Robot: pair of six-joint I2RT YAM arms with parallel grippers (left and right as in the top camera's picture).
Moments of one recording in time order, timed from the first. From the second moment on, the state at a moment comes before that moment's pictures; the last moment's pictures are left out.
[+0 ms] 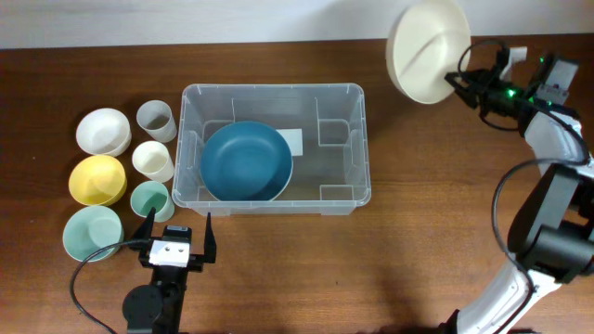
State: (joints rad) left arm -0.01 0.02 0.01 -0.08 0.05 0.18; right arm -0.38 2.05 1.53 -0.19 -1.10 0.60
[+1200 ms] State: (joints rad) left arm -0.01 0.02 0.01 -0.07 0.05 0.18; right arm 0.49 1.93 1.53 -0.54 -0.22 0.44
